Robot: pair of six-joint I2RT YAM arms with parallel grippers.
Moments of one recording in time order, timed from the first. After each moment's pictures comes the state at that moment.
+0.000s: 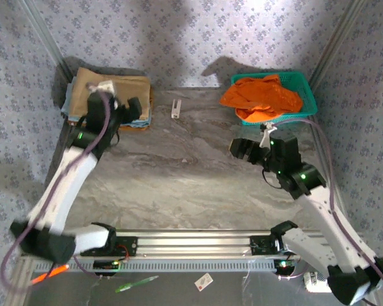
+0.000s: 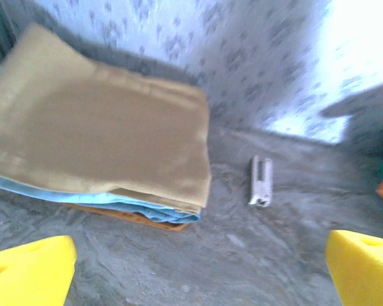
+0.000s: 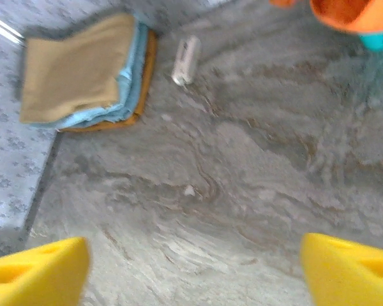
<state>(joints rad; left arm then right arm) -0.36 1.09 1.23 -0.51 -0.31 -0.38 0.43 0.82 0.94 -0.59 -0.12 0.59</state>
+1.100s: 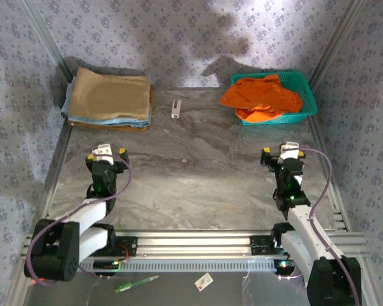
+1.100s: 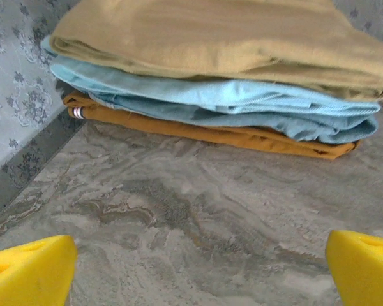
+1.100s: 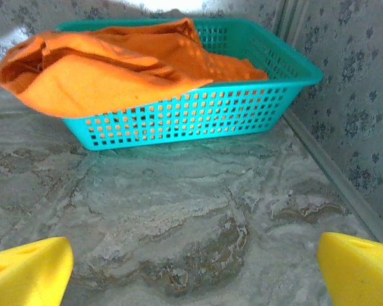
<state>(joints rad) -0.12 1.10 0.18 0.65 -0.33 -0.06 0.05 0.78 0.25 0.25 0.24 0.00</state>
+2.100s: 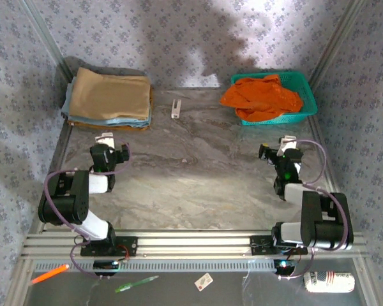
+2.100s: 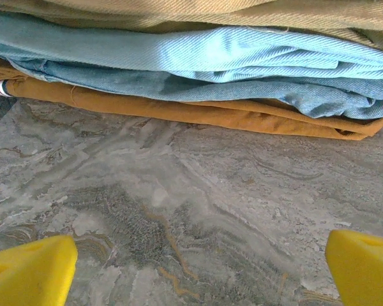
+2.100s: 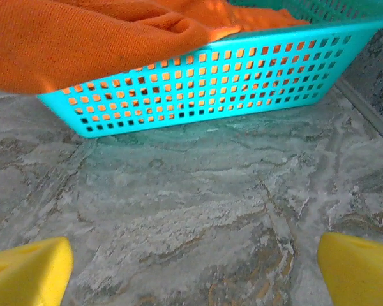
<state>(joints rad) 0.00 1.54 0.40 0.74 -0.13 -0.03 -0.08 1.36 0.30 0.72 0.03 0.04</state>
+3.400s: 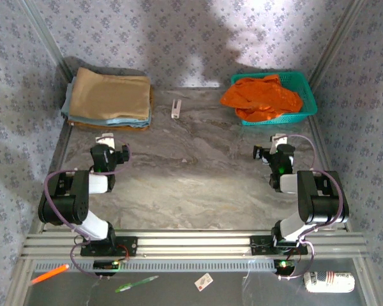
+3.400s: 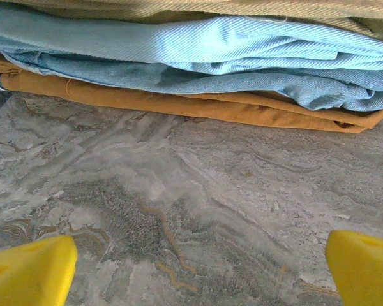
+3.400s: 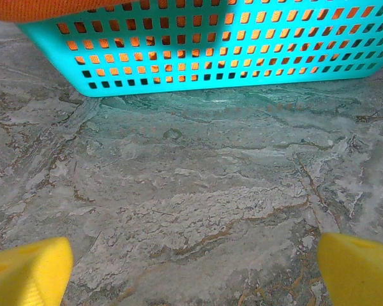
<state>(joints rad) 0.00 1.54 0.40 0.73 -0.12 -0.03 -0.03 1.53 0.39 0.70 0.03 -0.01</state>
